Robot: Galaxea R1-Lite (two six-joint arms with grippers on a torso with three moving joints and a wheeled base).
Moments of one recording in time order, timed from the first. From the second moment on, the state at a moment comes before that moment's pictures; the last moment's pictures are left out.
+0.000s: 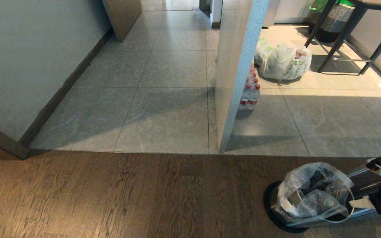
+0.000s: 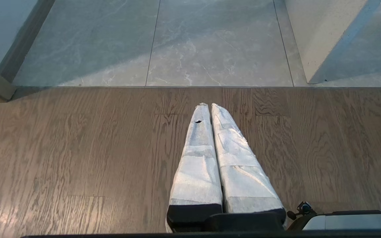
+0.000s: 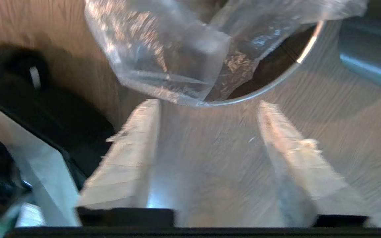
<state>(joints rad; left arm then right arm) 0.00 0.00 0.00 0.00 0.00 0.00 -0.62 1.94 -0.74 -0.02 0.44 -0.79</state>
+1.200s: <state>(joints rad) 0.00 0.00 0.00 0.00 0.00 0.00 -0.67 2.07 -0.78 -0.01 0.43 -1.07</state>
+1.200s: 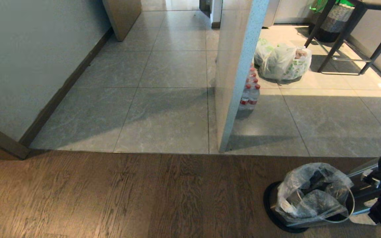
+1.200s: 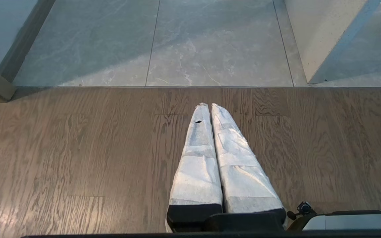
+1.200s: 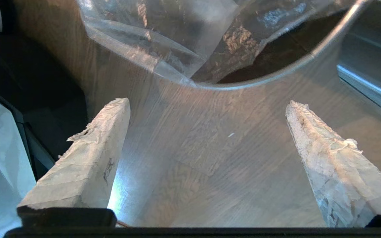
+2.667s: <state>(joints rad) 0.00 0.00 0.00 0.00 0.00 0.00 -0.56 2.26 -0.98 -0.01 0.51 -0.93</state>
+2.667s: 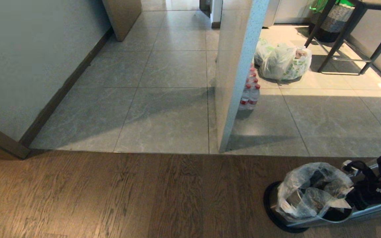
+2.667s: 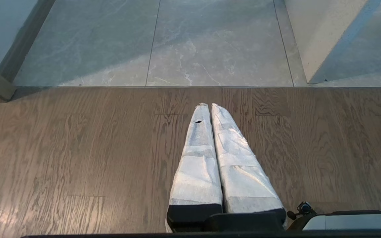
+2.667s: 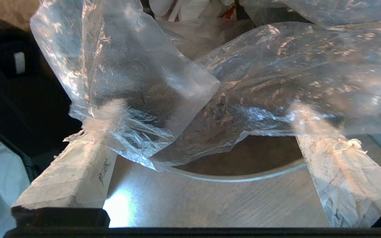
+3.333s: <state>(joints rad) 0.00 0.00 0.00 0.00 0.00 0.00 -0.47 2.31 -1.05 -0.12 0.52 -0.71</state>
